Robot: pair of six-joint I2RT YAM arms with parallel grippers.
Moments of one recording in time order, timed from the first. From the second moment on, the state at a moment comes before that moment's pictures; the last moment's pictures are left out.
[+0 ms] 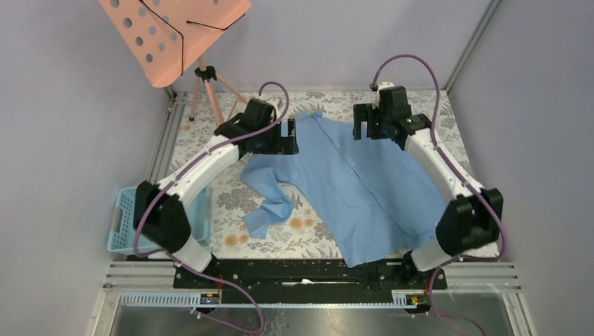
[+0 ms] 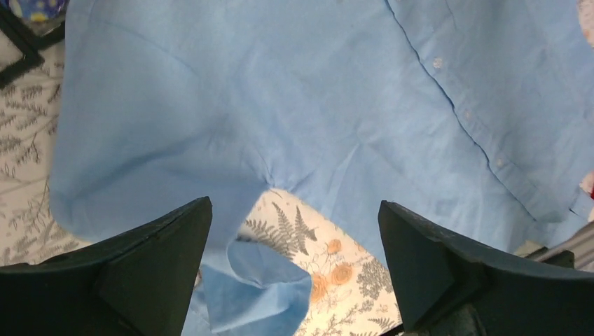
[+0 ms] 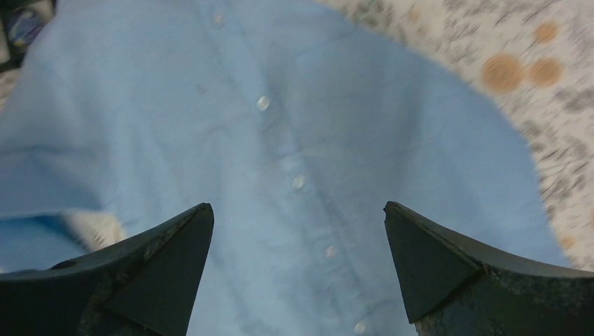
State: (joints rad) left arm -0.51 1.63 1.43 -0.63 0.10 -0.41; right arm 0.28 1.60 1.43 -0.59 0.05 0.13
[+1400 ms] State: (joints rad) left arm -0.57 0.54 0.54 -0.62 -0.49 -0.98; right arm 0.76 1.26 0.72 -0.44 0.07 0.55
